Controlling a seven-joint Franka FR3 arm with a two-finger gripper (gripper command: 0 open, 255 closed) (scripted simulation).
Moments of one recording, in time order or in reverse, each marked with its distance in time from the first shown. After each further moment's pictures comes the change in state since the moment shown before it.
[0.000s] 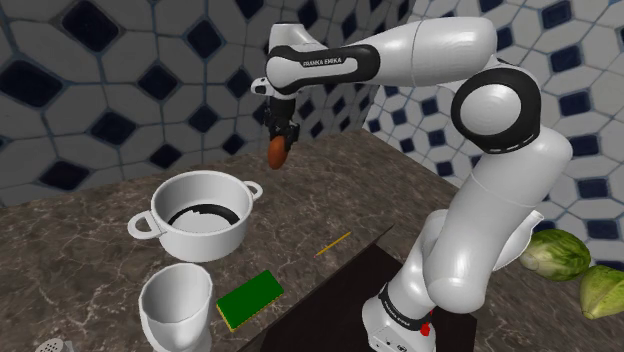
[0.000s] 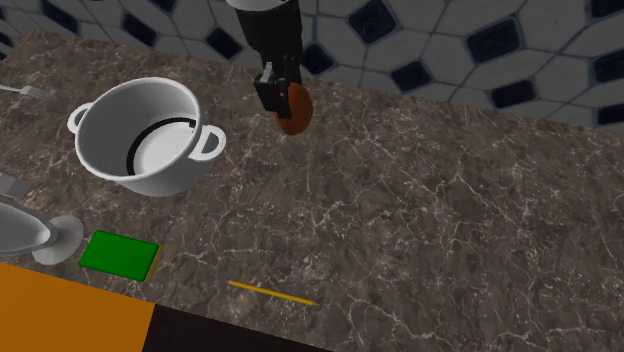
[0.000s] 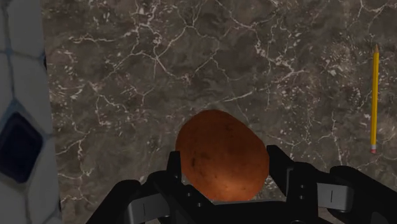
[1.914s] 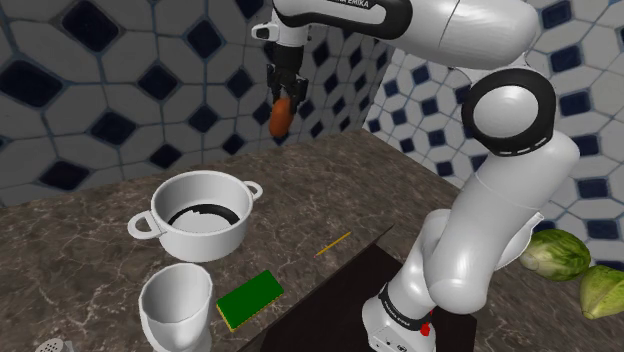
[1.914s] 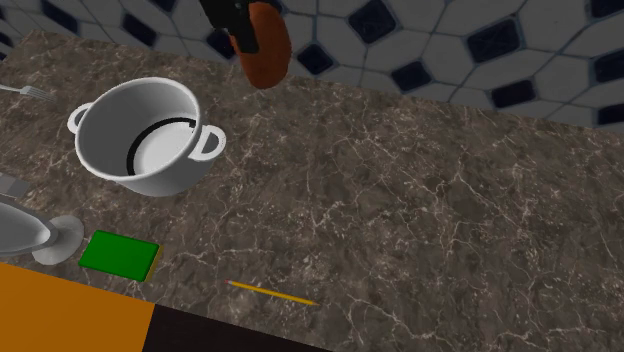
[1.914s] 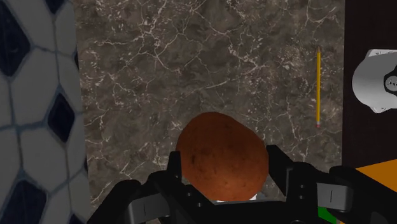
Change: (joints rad) arm 0.030 -0.037 0.025 0.308 -0.003 -0.347 0.022
